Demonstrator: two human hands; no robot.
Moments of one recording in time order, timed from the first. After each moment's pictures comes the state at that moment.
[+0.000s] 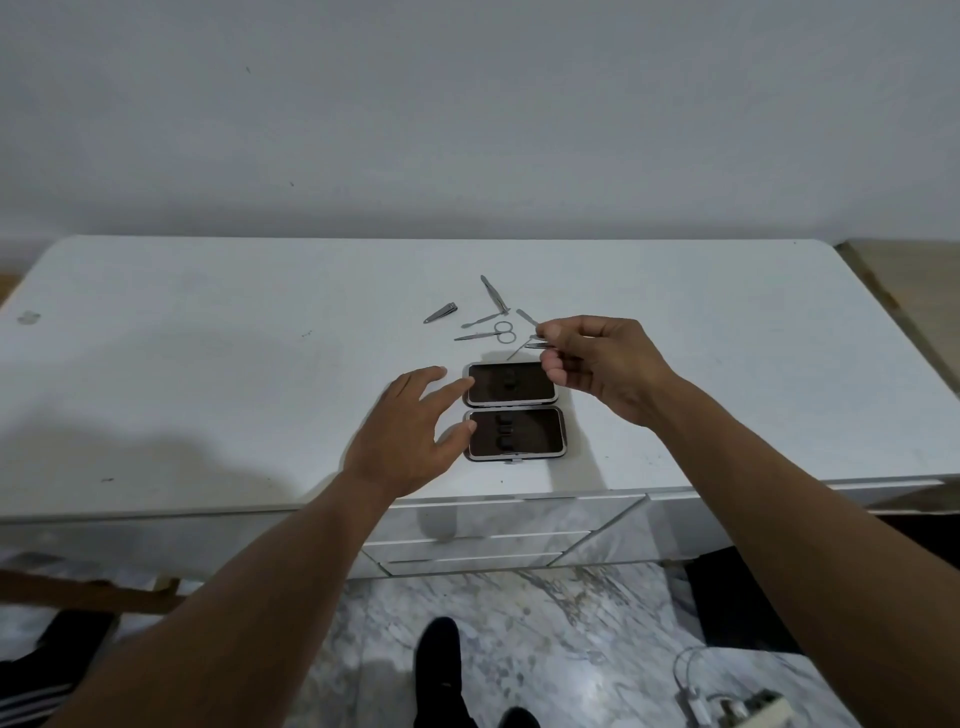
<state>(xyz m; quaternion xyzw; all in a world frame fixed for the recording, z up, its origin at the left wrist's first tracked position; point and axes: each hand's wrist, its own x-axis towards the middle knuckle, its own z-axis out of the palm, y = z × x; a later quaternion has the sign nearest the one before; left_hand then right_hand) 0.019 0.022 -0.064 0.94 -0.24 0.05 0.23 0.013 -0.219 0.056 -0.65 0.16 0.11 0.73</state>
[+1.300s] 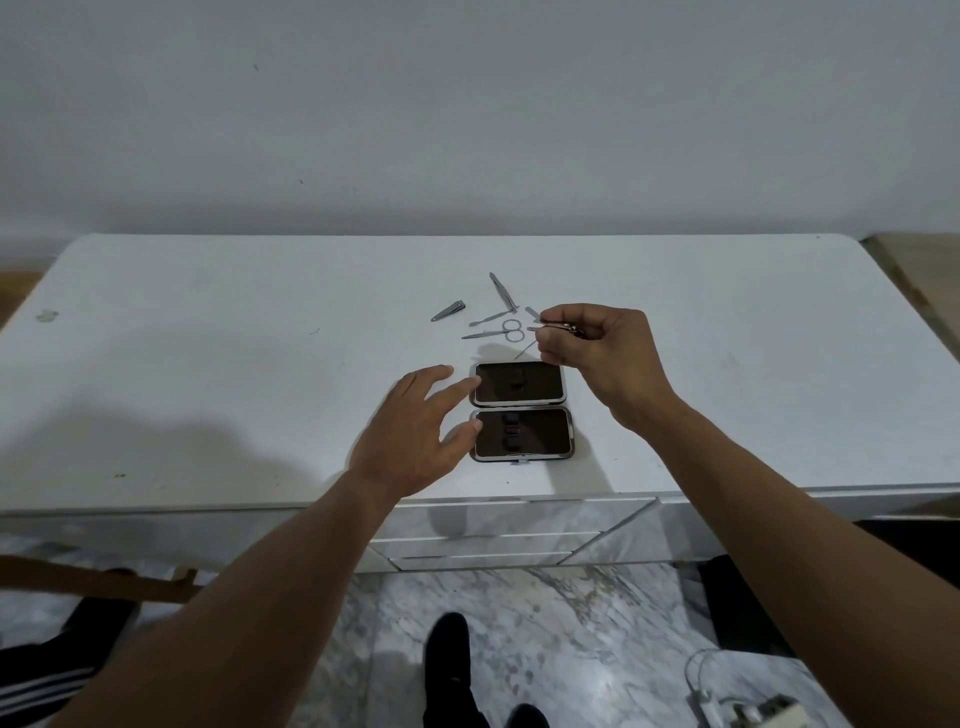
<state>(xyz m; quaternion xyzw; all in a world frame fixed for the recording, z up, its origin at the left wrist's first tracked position) 0.018 0.022 -0.064 0.94 -0.24 0.05 0.22 0.015 -0.206 0.049 -0.74 0.10 -0.03 0.67</state>
